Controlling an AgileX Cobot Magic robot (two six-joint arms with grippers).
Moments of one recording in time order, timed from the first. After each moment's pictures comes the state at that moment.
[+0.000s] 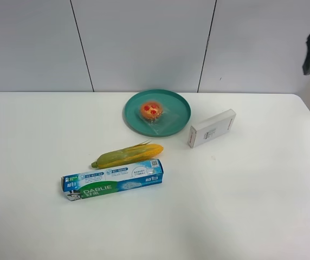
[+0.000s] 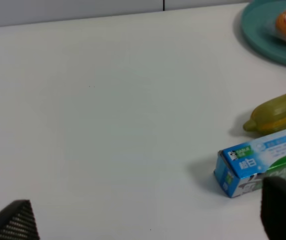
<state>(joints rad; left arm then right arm) 0.03 -0.01 -0.51 -0.06 1.05 0.06 0.04 1.40 -1.47 -0.23 1.22 0.04</state>
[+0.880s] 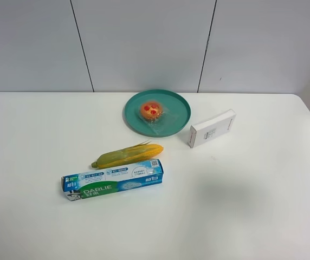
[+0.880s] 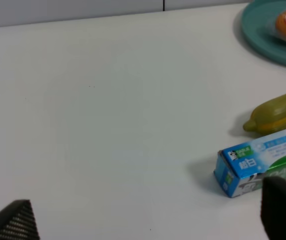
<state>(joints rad) 0.03 -0.01 -0.51 -0.06 1.05 0.06 -0.09 0.60 -0.85 -0.11 1.08 0.13</state>
